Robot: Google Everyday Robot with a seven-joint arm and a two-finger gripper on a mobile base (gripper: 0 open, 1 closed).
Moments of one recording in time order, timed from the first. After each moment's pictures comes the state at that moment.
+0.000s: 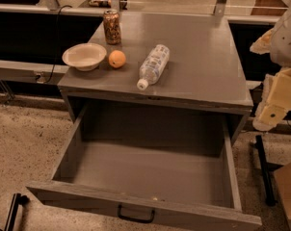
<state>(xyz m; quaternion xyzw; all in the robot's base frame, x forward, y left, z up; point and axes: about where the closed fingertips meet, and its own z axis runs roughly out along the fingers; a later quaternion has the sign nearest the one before) 0.438 -0.217 0.977 -0.60 0.78 -0.03 0.16</state>
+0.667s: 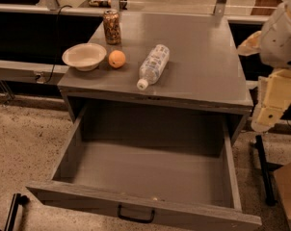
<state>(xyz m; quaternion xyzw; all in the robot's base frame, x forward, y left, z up) 0.442 -0.202 0.969 -0.66 0.74 -0.02 0.14</state>
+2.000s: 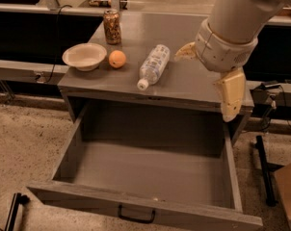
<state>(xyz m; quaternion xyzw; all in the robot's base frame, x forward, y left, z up) 0.485 -0.136 0.935 -0.84 0.53 -0.06 0.10</state>
